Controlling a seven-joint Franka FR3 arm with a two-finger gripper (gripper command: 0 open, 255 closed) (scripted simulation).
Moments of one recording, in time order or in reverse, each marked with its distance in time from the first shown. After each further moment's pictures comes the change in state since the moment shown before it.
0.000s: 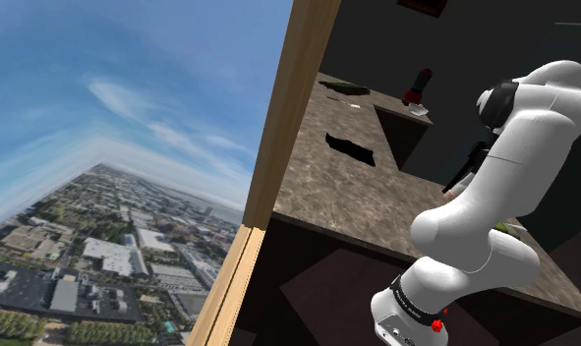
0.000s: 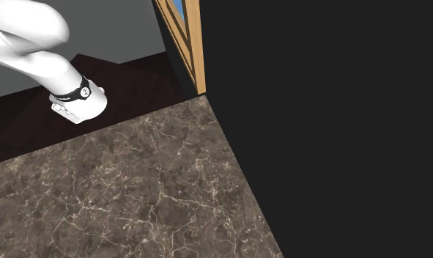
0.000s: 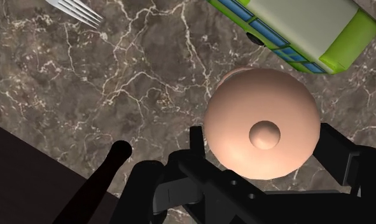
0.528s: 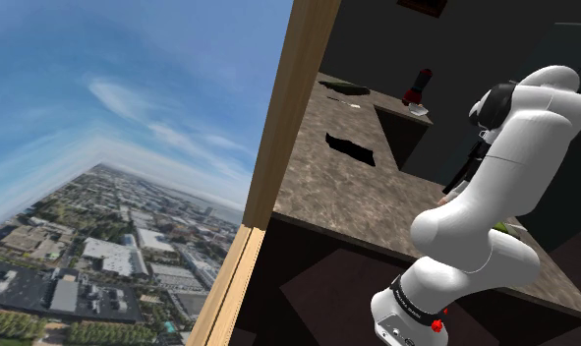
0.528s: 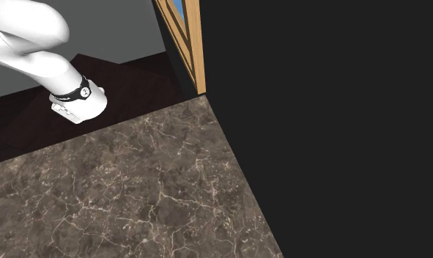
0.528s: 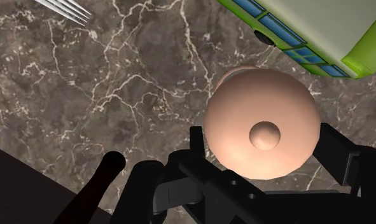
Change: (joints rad) arm 0.000 0.020 0.006 -0.083 0.010 0.100 -0.001
